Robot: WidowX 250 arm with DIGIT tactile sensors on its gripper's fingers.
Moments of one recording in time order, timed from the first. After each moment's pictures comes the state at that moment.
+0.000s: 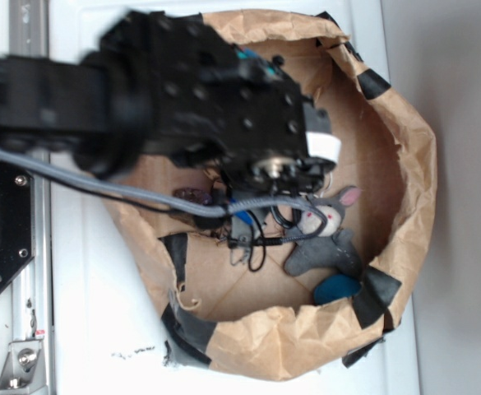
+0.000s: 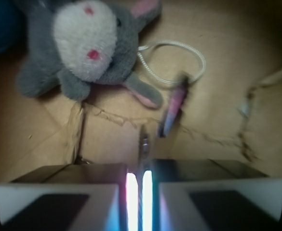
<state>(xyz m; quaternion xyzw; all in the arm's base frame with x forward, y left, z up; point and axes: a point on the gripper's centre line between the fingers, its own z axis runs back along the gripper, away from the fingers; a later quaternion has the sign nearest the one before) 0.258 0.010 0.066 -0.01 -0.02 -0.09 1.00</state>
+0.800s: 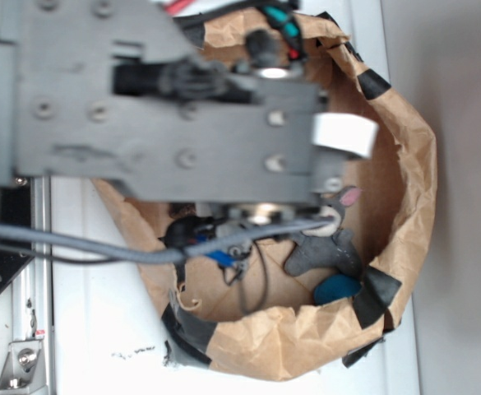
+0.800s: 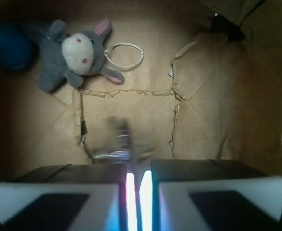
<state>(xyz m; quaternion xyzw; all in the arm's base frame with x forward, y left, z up) 0.235 0.007 0.125 0.07 0.02 0.03 1.00</state>
